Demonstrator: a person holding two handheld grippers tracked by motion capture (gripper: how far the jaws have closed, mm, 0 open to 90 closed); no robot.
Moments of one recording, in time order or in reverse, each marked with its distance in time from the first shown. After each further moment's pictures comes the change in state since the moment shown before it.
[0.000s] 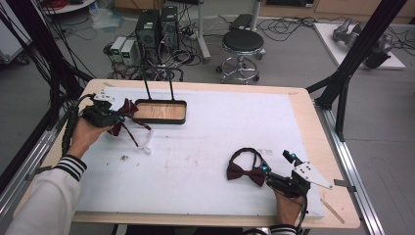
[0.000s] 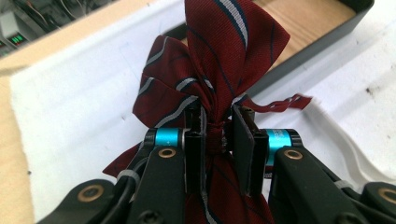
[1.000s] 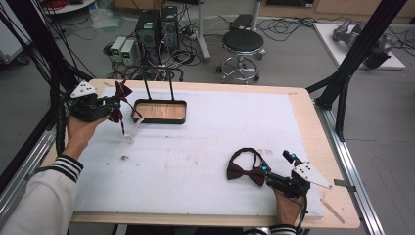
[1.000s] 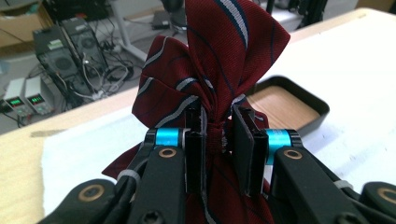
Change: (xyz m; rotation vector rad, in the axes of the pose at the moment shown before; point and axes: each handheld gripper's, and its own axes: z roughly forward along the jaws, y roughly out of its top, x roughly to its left) left arm 0.004 0.009 -0.035 -0.342 0.017 -0.089; right arm 0.000 0.000 0.000 -0.001 0.000 -0.008
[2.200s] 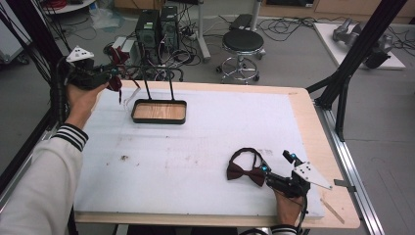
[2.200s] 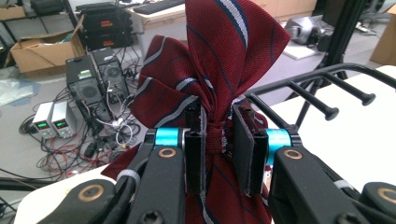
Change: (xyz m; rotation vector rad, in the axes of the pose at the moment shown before) left arm 0.027 0.074 0.022 -0.096 0.077 -0.037; right arm 0.000 0.000 -0.001 -0.004 0.003 0.004
